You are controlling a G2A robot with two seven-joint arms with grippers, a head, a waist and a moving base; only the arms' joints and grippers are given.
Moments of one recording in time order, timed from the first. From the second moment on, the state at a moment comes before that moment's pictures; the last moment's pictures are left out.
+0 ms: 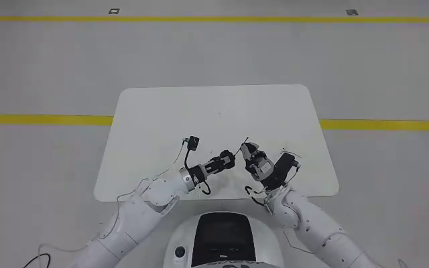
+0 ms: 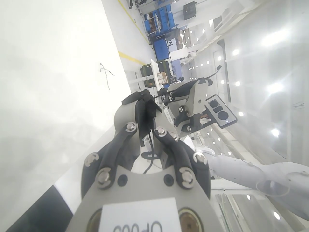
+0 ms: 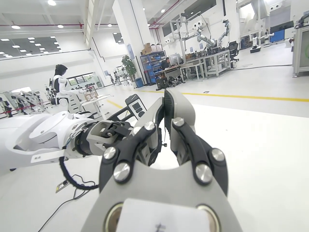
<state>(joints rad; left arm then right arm) 1.32 -1.14 -0.87 -1.48 -0.13 -0.34 -0.40 -1.44 -1.10 0.86 -1.46 -0.98 -0.33 -0.73</state>
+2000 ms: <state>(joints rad) 1.32 -1.14 -0.87 -1.48 -0.13 -0.34 -0.40 -1.46 -1.11 0.89 -1.47 -1.01 -0.34 -0.69</state>
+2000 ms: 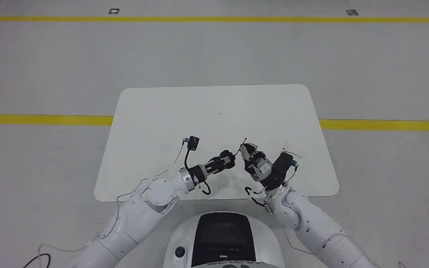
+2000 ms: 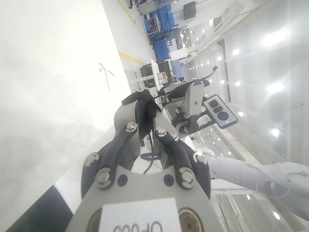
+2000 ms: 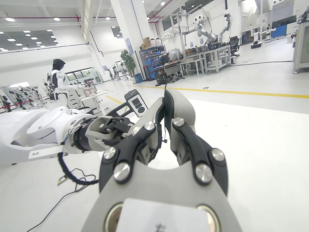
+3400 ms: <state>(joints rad) 1.32 -1.14 -0.87 -1.48 -0.13 -0.34 -0.40 -1.46 -1.11 0.89 -1.46 -1.02 -0.34 -0.70</state>
